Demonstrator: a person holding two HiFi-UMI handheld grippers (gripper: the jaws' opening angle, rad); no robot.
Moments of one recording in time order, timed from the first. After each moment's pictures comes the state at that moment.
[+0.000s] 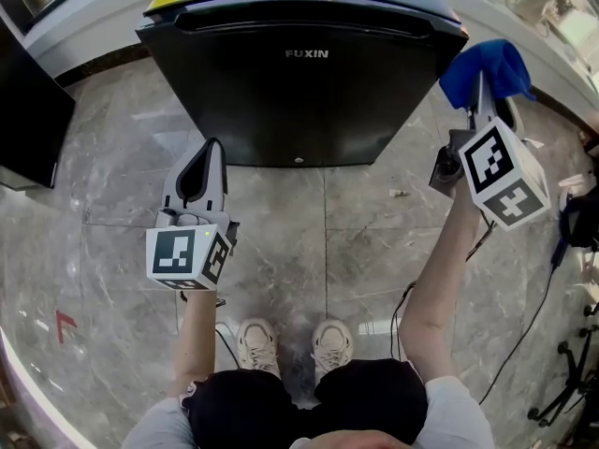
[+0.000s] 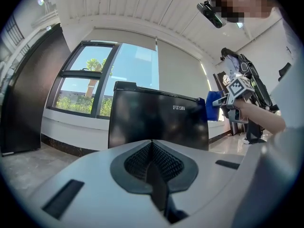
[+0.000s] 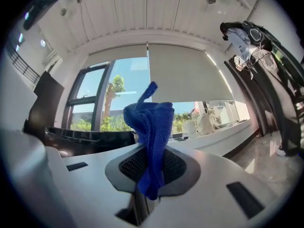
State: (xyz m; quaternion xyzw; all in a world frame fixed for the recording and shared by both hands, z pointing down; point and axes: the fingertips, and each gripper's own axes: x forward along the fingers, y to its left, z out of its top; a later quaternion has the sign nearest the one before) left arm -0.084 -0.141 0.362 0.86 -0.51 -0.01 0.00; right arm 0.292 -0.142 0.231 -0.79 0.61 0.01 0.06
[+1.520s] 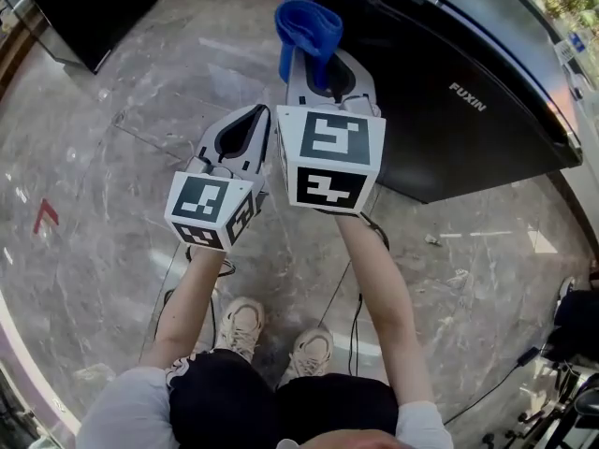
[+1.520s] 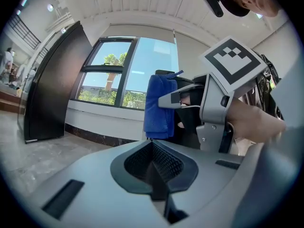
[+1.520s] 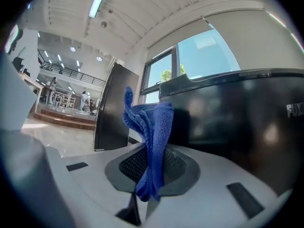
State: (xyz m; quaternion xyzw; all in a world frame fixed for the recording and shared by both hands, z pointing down) left arm -0.178 -0.159 0.409 0.80 -0.60 0.00 0.06; right arm -0.146 -0.221 0.321 -0.48 0.88 0.03 -0.06
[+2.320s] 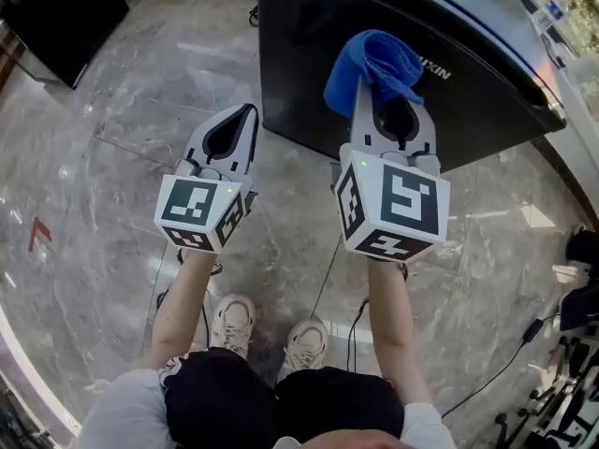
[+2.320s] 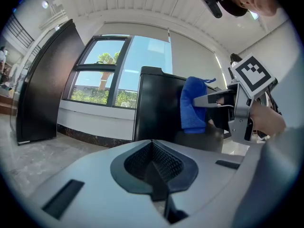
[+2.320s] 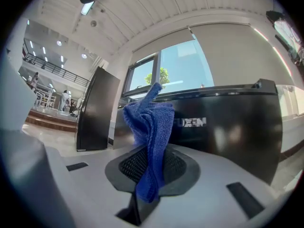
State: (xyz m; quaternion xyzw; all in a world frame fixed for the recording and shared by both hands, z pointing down) left arm -0.139 -0.157 0.409 0.82 -0.57 0.01 0.05; right arm -0.002 -0.191 0.312 -0.57 0.82 0.03 -0.03
